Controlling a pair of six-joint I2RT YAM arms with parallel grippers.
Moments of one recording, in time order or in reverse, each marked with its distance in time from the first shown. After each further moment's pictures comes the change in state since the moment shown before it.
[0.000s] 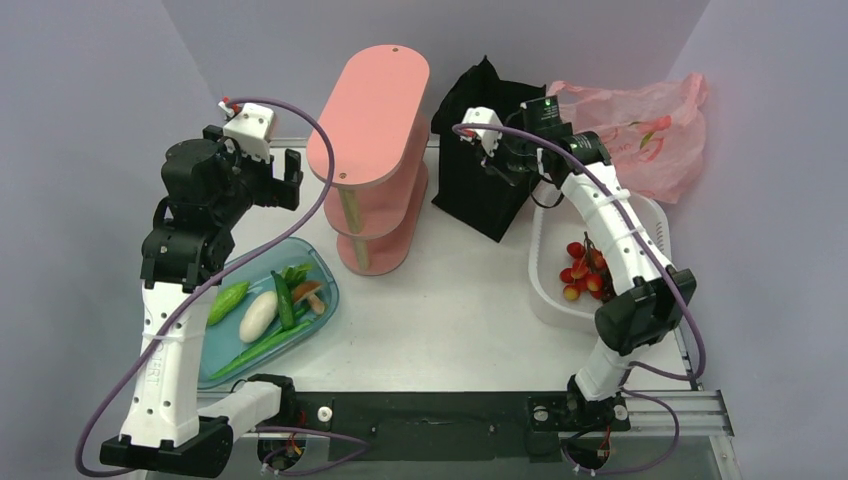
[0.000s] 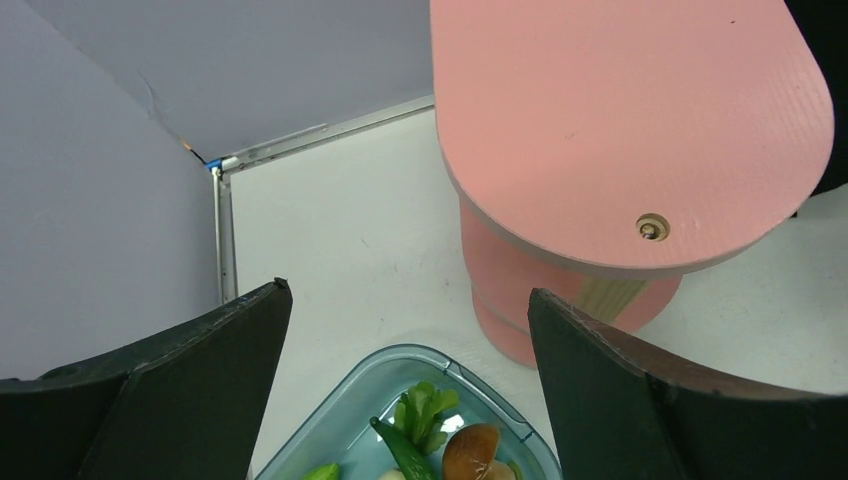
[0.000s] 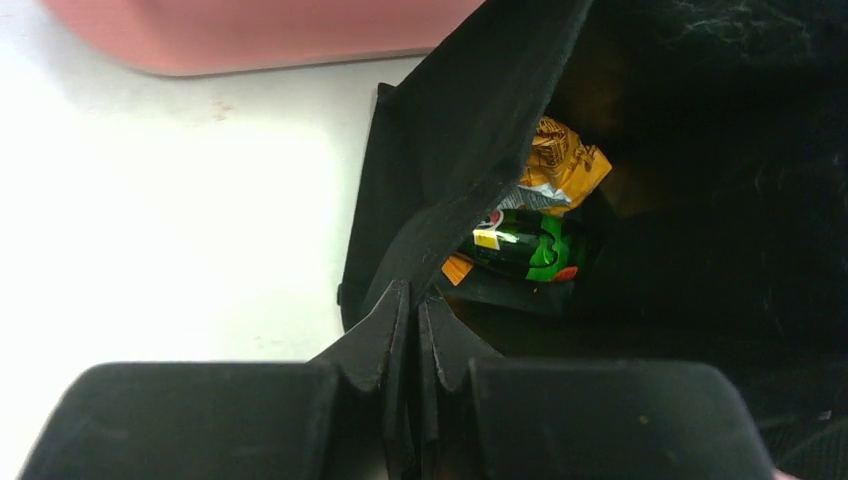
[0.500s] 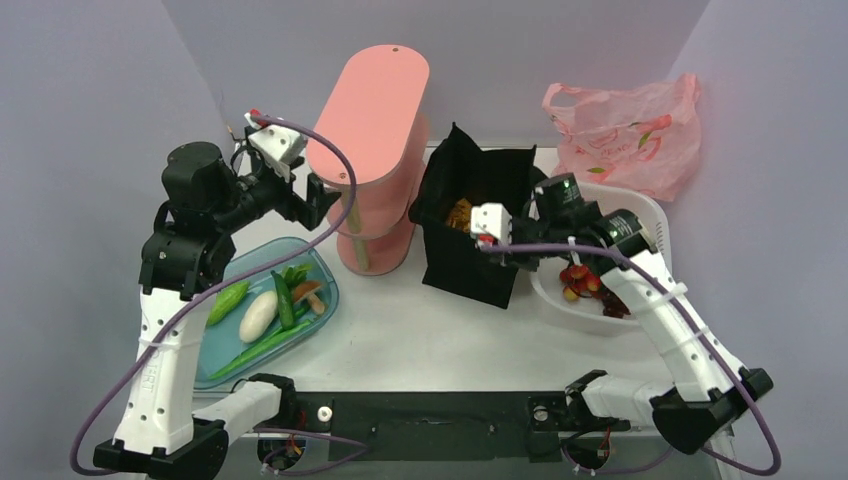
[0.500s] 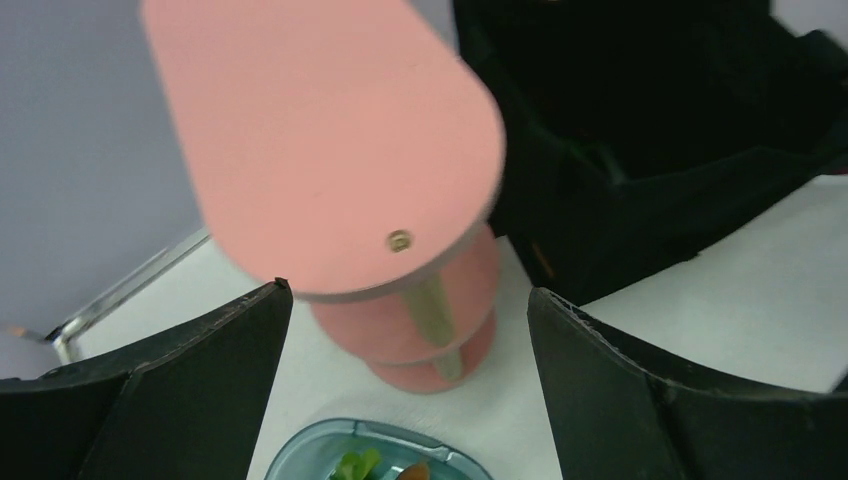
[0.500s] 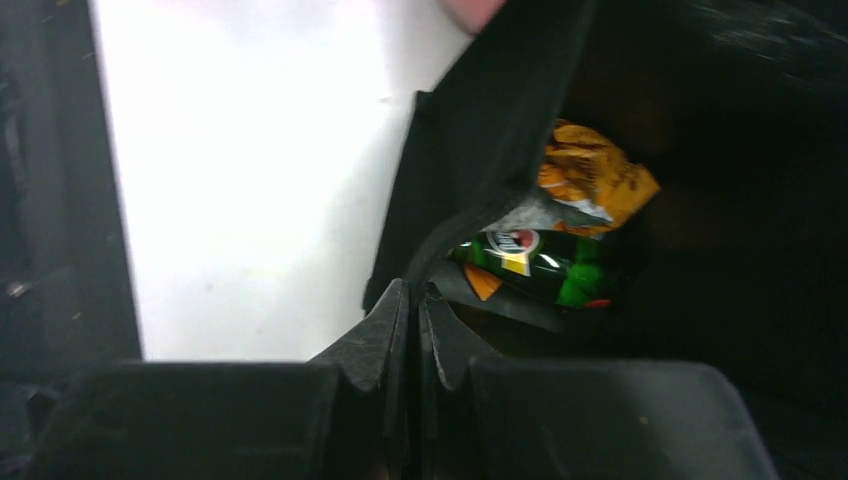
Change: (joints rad) left arm -0.033 -0.010 0.010 0.010 0.366 0.058; right arm 0.160 -0.507 -0.440 -0.202 -0.149 -0.096
